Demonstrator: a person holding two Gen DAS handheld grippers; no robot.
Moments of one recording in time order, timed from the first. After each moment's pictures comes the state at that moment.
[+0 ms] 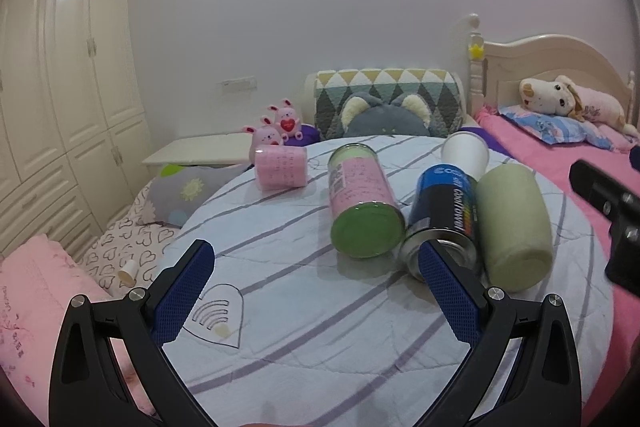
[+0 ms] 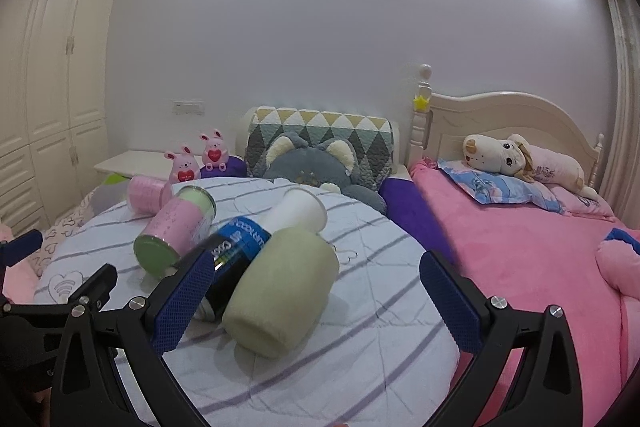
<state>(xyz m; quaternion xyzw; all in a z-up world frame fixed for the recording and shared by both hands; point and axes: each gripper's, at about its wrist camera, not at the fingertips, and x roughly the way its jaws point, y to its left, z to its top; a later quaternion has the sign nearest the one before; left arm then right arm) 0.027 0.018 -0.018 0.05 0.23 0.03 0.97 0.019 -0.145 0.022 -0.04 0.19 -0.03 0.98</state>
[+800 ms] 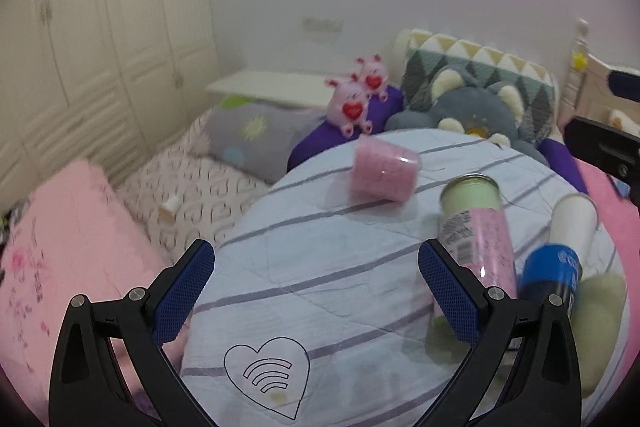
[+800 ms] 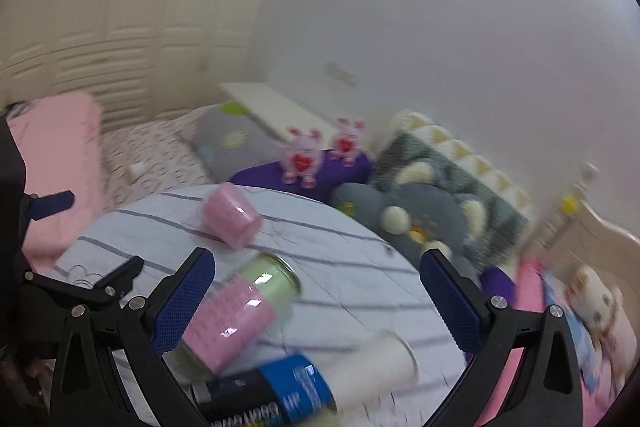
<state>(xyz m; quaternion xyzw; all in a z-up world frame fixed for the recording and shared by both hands) 0.129 0.088 0.001 -0.05 0.34 0.17 0.92 0.179 -0.052 0.078 -0.24 0.25 0.25 0.91</state>
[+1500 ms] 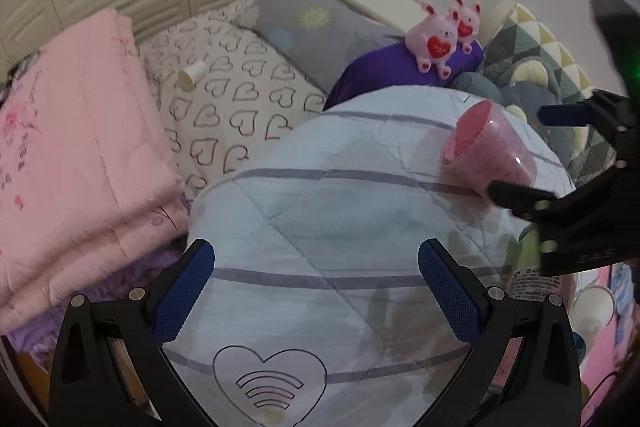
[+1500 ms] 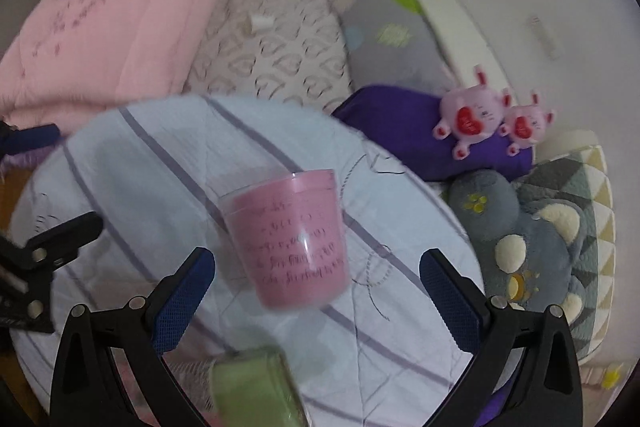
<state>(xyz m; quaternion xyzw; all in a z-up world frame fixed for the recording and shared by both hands) 0.166 0.160 -0.057 -0.24 0.47 0.25 0.81 0.290 0.086 -0.029 -0.46 0.41 0.43 0.66</state>
